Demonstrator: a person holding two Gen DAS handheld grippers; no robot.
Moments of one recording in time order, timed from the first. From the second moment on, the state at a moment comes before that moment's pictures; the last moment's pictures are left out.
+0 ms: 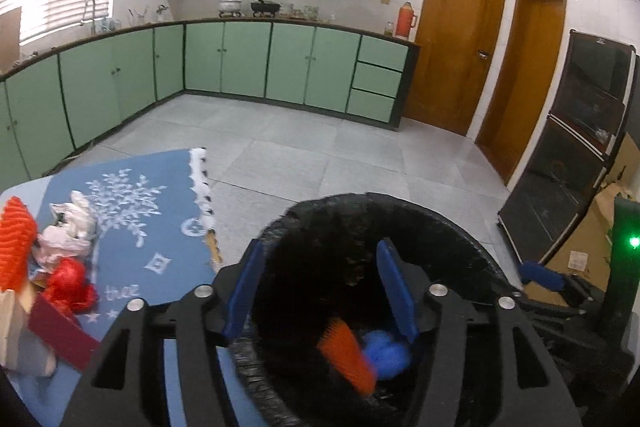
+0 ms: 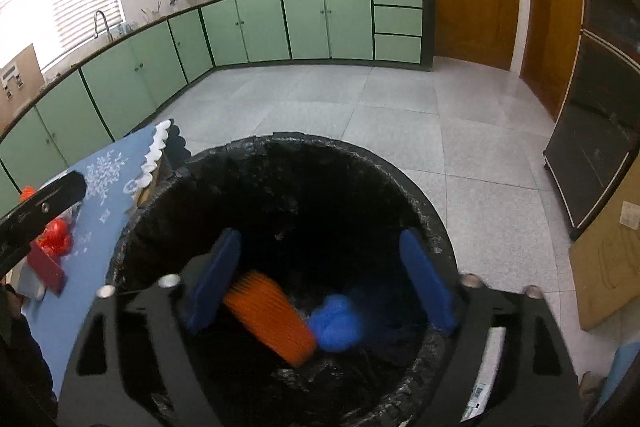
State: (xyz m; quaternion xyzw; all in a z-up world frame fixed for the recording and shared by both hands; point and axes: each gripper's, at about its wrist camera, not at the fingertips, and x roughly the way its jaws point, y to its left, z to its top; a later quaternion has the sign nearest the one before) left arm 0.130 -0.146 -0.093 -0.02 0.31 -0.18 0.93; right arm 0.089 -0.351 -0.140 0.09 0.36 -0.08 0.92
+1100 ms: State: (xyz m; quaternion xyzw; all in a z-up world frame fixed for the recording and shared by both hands) left arm 0.047 0.124 -0.118 -0.01 0.30 0.09 0.95; right arm 0.113 -0.057 -0.143 -0.03 0.34 0.22 0.92
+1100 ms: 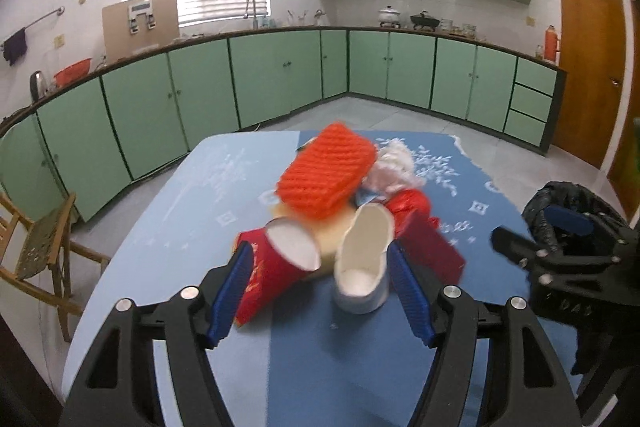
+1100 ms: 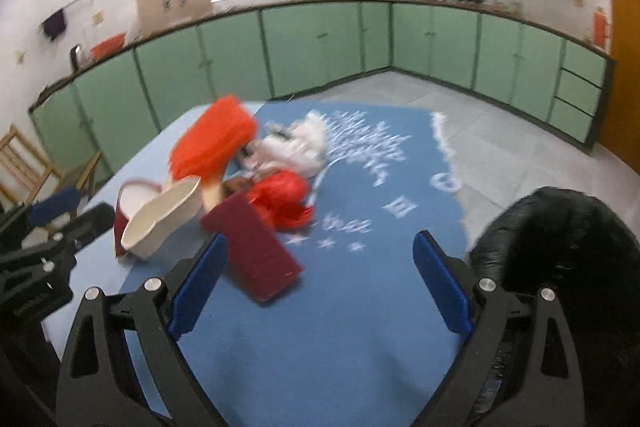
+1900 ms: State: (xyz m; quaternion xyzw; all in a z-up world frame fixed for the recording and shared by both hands) left arm 0.051 0.149 -0.139 -0.05 0.32 0.09 0.94; right arm 0.138 -0.004 -0.186 -0.09 0.39 0.26 0.88
